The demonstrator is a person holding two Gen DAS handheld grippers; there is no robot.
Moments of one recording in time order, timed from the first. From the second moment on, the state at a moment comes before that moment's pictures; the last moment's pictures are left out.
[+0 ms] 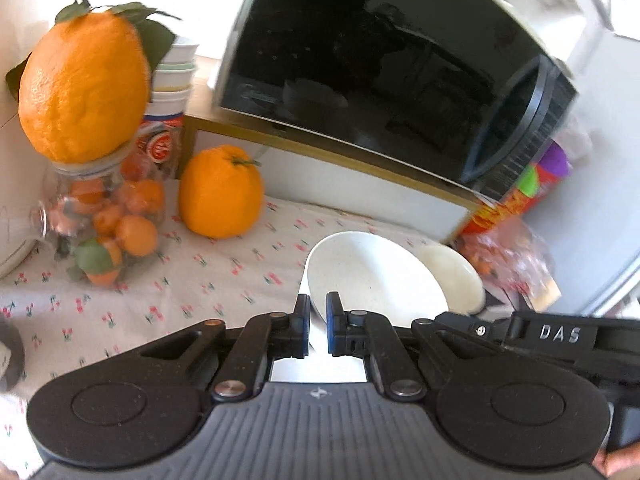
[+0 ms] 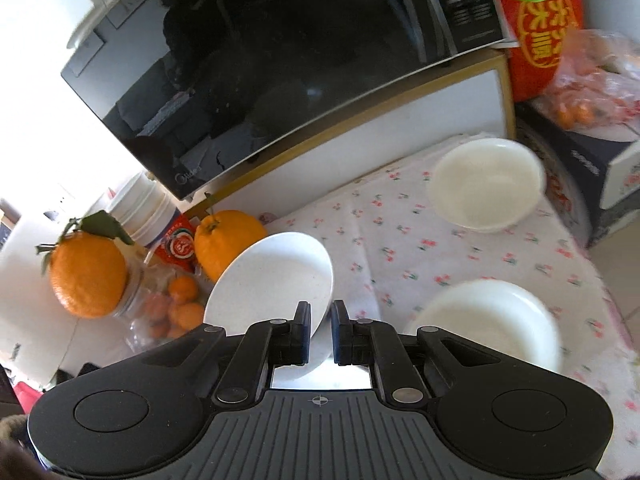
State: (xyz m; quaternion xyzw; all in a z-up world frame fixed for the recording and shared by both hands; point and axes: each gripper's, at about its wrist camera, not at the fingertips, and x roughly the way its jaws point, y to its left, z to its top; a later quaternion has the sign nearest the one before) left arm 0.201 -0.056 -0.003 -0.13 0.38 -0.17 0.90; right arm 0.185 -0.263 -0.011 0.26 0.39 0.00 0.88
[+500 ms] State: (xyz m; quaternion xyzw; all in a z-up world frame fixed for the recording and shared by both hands) left arm 0.115 -0.092 -0.007 -0.08 0.40 -0.25 0.88; right arm 0.075 -0.315 0.001 0.27 0.39 0.00 0.88
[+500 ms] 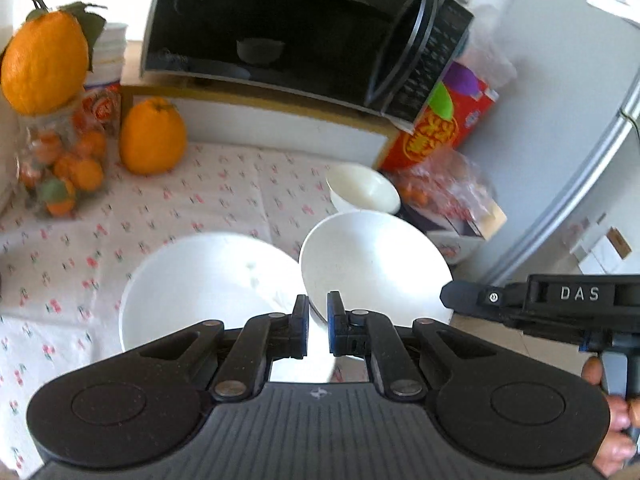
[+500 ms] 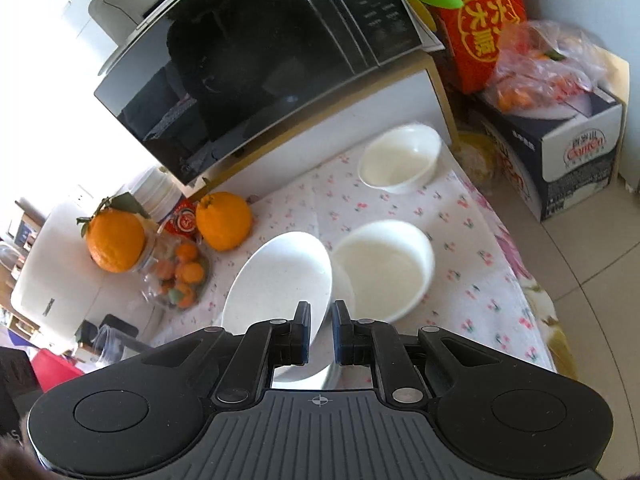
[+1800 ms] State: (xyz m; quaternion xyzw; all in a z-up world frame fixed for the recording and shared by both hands) left arm 0.075 -0.136 -0.052 0.01 0.45 -0.31 0.84; right arm 0.061 -0.337 -0.046 0.23 0.49 -0.01 0.84
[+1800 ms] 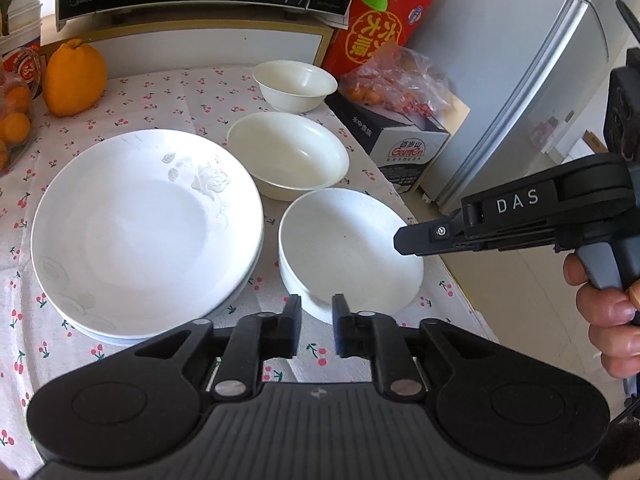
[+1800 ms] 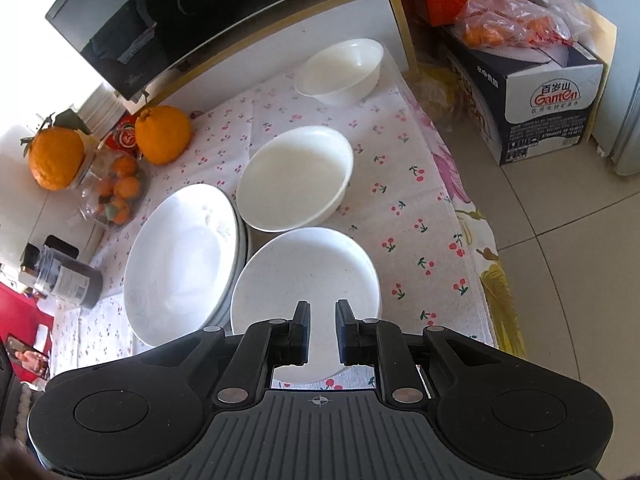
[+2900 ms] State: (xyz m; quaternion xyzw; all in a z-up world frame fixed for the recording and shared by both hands) left arm 0.144 -0.161 -0.028 0.14 0.32 -0.25 0.90; right arm 0.099 -0.374 -0.054 0.38 0.38 -0.08 0.84
